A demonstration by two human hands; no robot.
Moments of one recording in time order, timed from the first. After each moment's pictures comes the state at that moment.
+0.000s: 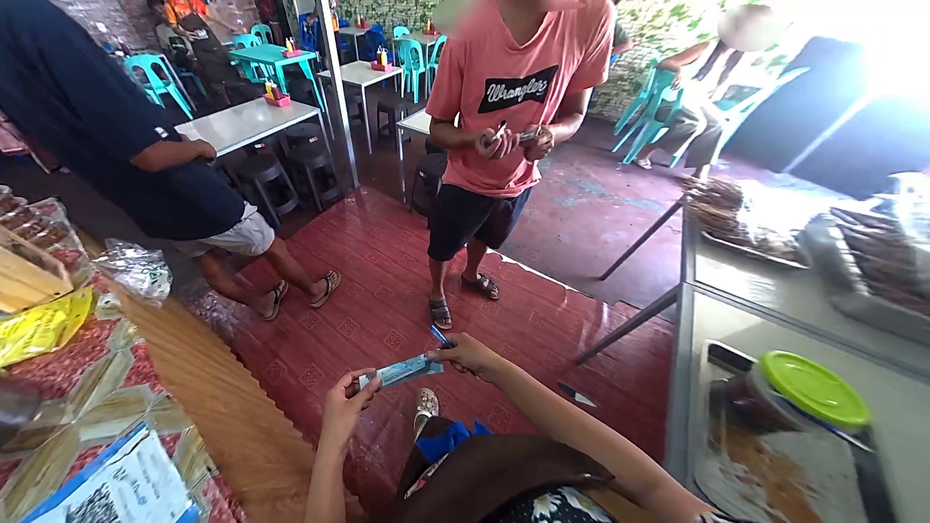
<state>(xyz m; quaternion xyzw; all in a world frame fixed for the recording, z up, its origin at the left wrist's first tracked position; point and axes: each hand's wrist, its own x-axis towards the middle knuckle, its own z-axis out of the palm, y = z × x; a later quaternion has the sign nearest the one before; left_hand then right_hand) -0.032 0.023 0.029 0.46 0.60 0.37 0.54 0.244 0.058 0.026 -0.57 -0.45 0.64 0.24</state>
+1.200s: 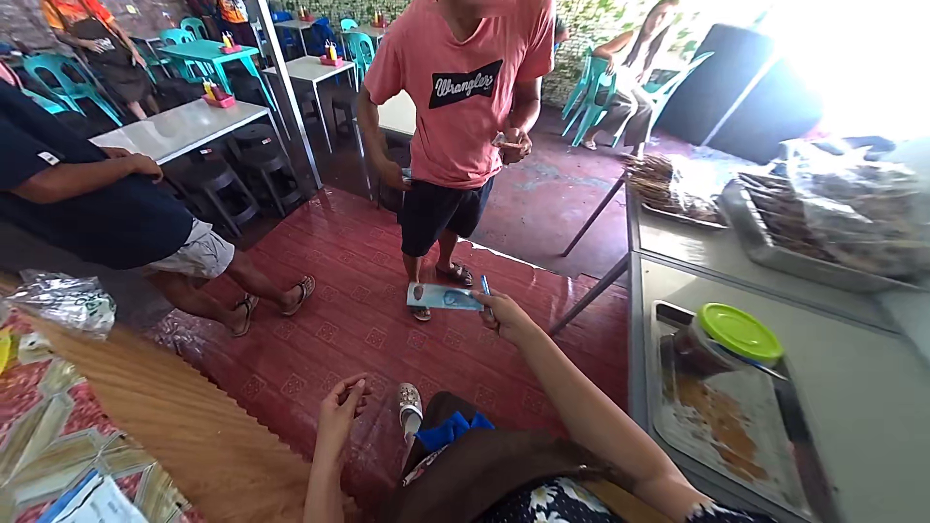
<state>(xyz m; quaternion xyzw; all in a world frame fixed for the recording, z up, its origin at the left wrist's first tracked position) -0.013 0.016 0.021 0.45 0.59 0.34 0.58 0.338 0.044 0.052 -0.62 -0.19 0.56 0.51</state>
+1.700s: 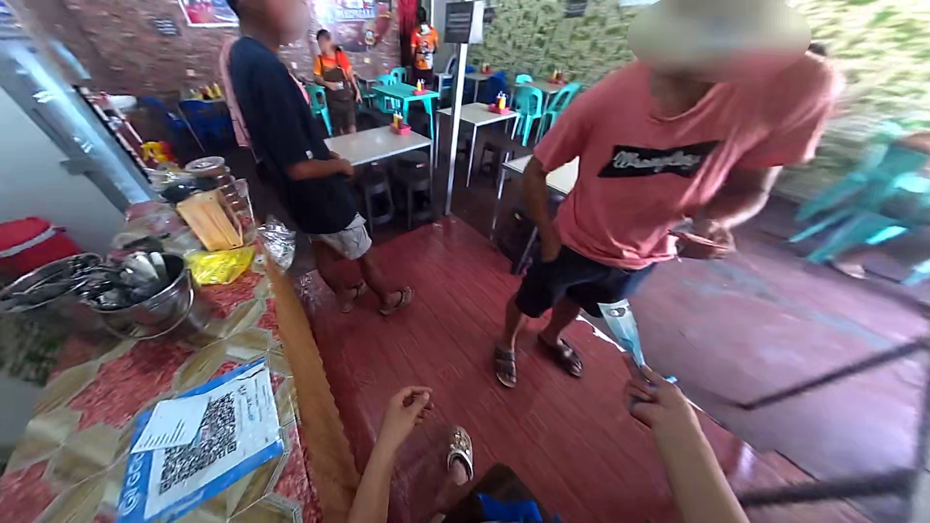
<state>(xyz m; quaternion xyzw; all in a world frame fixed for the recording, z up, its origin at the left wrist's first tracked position) -0.051 0.032 0.017 0.42 0.62 0.35 0.56 0.371 0.096 0.048 -0.49 0.03 0.52 0.70</state>
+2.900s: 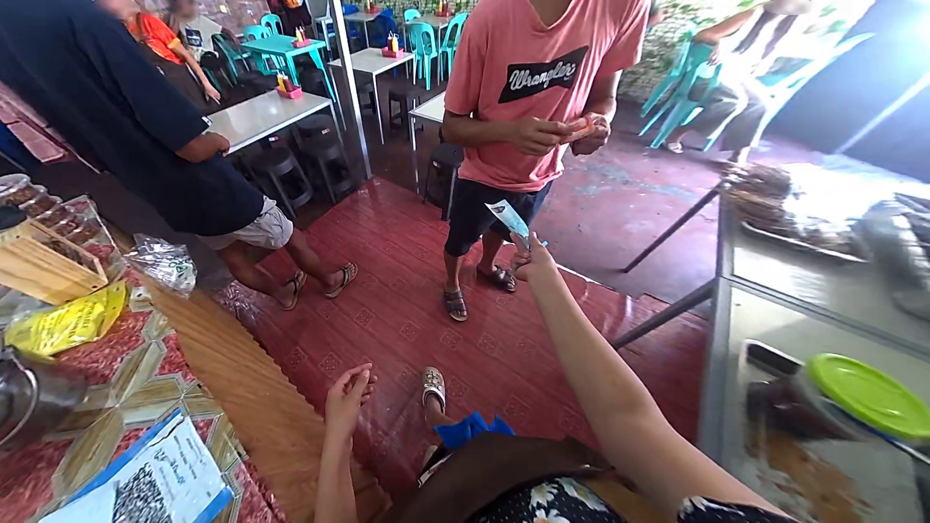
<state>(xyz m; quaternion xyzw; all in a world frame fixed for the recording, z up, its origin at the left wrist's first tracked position) -0.055 0.032 0.017 0.40 0.63 0.40 0.53 0.338 0.176 0.088 -0.45 0.07 0.52 0.72</state>
